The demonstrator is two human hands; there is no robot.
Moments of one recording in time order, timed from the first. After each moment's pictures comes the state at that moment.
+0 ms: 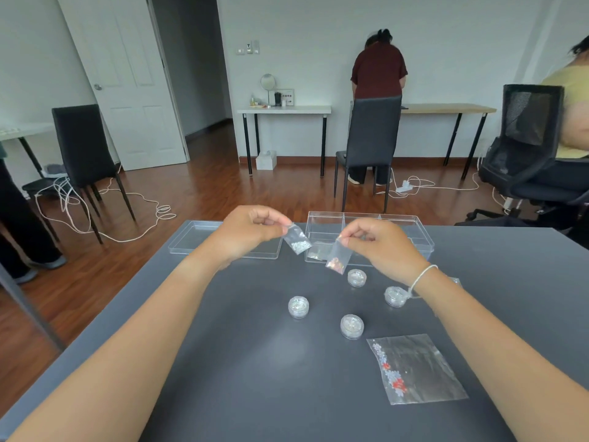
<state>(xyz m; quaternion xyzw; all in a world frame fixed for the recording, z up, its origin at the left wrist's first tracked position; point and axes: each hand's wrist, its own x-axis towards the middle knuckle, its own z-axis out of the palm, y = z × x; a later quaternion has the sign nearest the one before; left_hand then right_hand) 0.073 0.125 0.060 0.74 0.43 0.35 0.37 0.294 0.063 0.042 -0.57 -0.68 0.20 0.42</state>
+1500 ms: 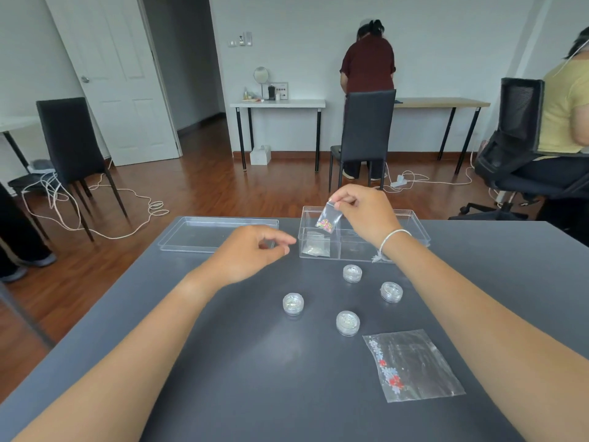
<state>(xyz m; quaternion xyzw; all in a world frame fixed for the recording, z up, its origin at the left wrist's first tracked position) 0.077 0.115 0.031 0.81 0.42 0.29 0.30 0.294 0.112 0.052 -0.62 -0.64 0.11 0.44</state>
